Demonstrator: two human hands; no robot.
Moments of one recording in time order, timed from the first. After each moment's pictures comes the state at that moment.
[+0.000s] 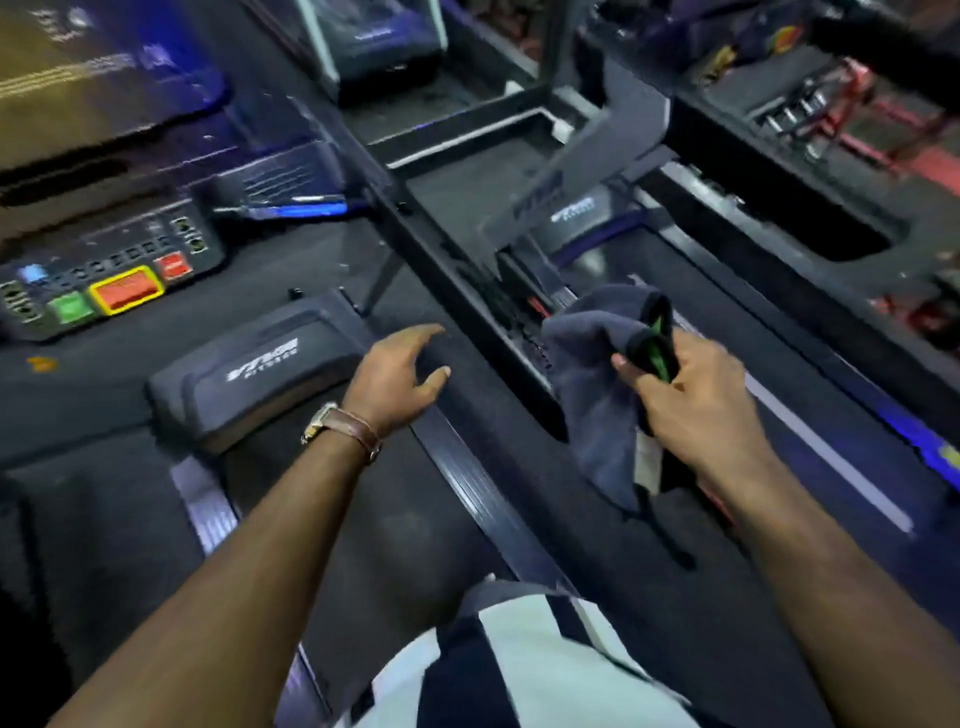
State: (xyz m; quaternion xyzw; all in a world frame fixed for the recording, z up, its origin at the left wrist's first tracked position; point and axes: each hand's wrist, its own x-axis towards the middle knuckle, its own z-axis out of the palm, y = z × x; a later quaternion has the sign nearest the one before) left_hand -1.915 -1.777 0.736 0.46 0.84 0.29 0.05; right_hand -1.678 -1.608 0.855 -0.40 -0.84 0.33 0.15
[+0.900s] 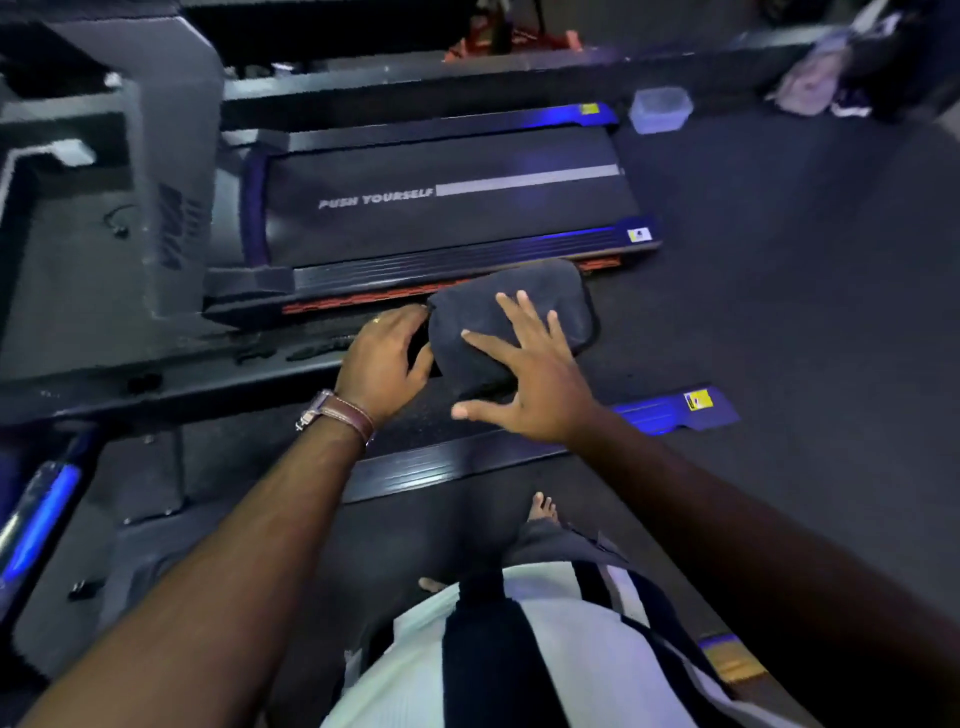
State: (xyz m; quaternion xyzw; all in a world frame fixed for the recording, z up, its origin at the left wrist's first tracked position) left_hand -1.986 -1.628 0.704 0.85 0.45 0.21 0.15; right_hand -1.778 -1.704 0.706 -0.63 -0.74 0.18 0.17
